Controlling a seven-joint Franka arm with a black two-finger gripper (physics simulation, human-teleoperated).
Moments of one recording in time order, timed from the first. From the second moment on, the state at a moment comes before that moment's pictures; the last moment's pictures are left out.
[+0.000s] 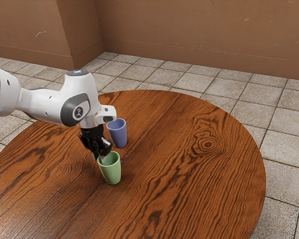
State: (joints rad) arm -0.09 0.16 0.09 -2.15 -0.05 2.28 0.11
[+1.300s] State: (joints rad) arm -0.07 0.16 0.20 -1.61 -0.13 1.78 0.15
